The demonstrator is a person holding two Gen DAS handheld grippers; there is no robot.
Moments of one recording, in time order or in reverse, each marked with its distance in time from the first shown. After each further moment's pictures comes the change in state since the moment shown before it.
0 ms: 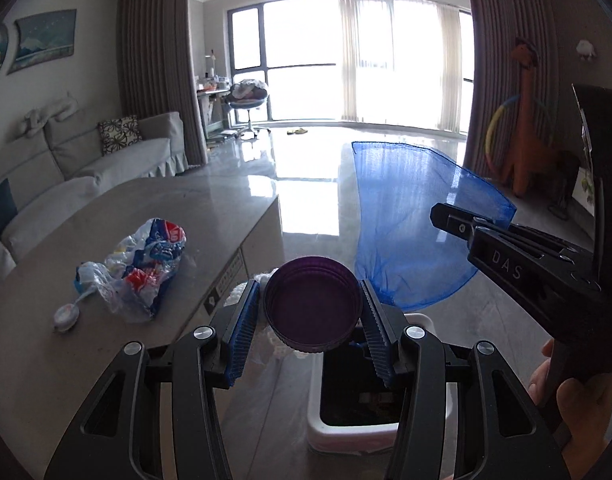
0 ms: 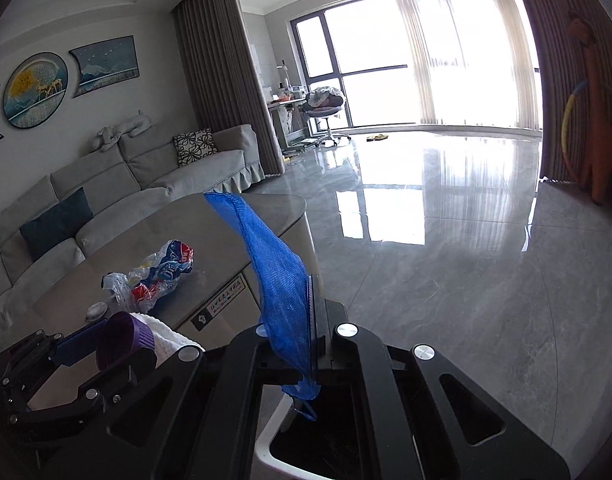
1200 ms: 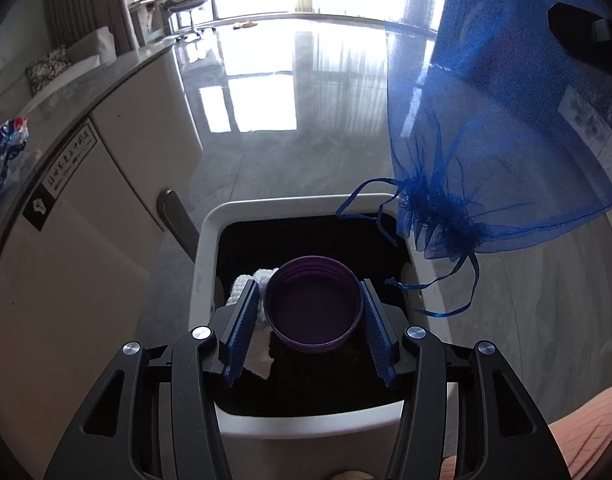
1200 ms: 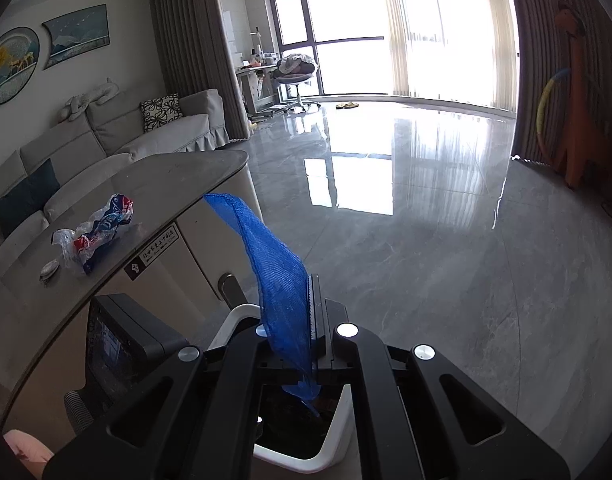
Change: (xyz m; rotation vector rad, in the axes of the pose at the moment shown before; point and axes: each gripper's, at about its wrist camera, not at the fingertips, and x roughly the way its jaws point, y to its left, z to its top) left arm 0.166 -0.078 -0.076 0.081 0.410 -0.128; right arm 0.008 -0.067 -0.026 -0.017 0.124 -0.108
